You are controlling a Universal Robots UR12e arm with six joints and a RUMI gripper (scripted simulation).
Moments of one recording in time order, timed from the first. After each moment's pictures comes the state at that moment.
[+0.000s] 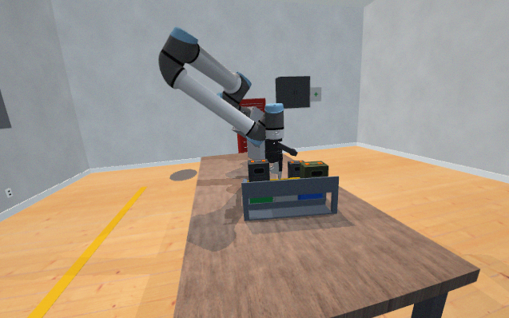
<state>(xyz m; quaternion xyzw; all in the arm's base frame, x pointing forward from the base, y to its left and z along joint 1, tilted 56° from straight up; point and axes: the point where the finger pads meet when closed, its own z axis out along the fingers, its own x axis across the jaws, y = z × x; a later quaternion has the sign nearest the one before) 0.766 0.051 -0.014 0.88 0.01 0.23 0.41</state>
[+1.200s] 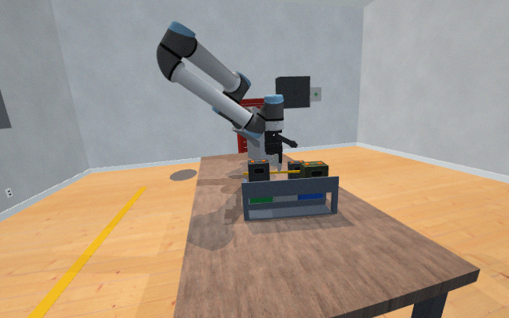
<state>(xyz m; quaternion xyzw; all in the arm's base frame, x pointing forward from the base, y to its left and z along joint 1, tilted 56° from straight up) 0.749 0.081 0.009 0.88 0.01 0.23 0.41</state>
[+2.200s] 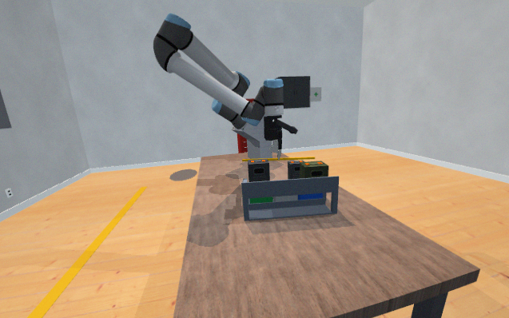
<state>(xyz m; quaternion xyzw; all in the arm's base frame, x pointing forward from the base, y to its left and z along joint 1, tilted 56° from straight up) 0.720 0.132 0.049 0.88 0.01 0.23 0.41</state>
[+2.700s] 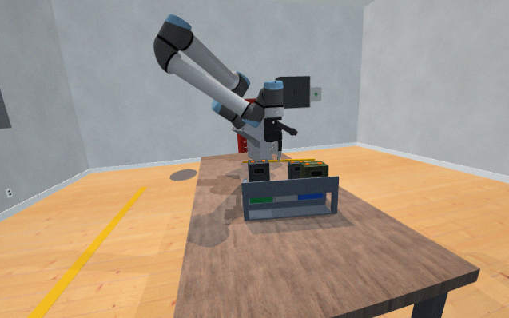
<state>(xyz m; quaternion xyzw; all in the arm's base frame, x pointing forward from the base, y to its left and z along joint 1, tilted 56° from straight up) 0.724 0.126 0.044 0.88 0.01 0.23 0.41</state>
